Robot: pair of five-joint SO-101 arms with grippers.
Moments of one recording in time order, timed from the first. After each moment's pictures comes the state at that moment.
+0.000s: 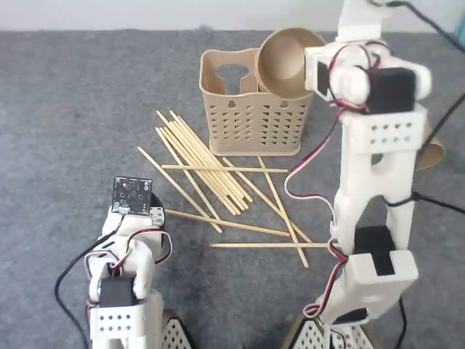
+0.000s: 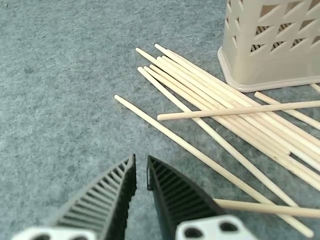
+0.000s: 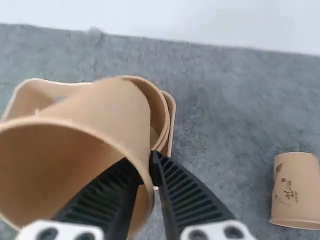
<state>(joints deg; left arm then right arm) -9.4 -100.7 96.9 53.3 -4.2 -10.1 10.3 -53.0 93.5 -0.9</state>
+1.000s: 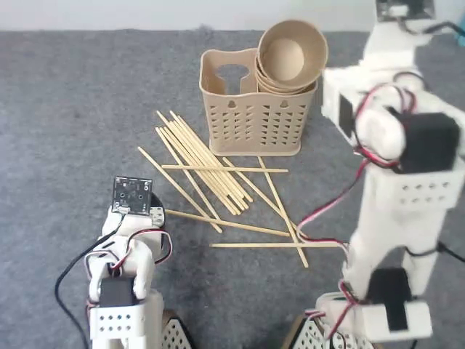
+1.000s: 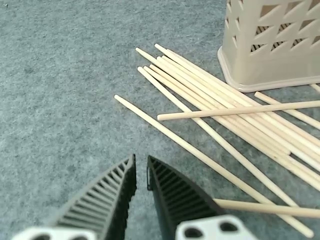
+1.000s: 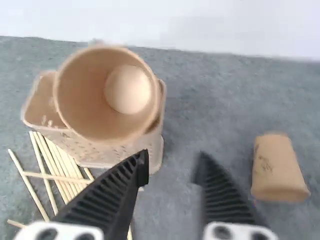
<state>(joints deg) -9.4 -100.7 96.9 53.3 -4.2 -8.4 -7.6 -45.5 100.7 -0.9</state>
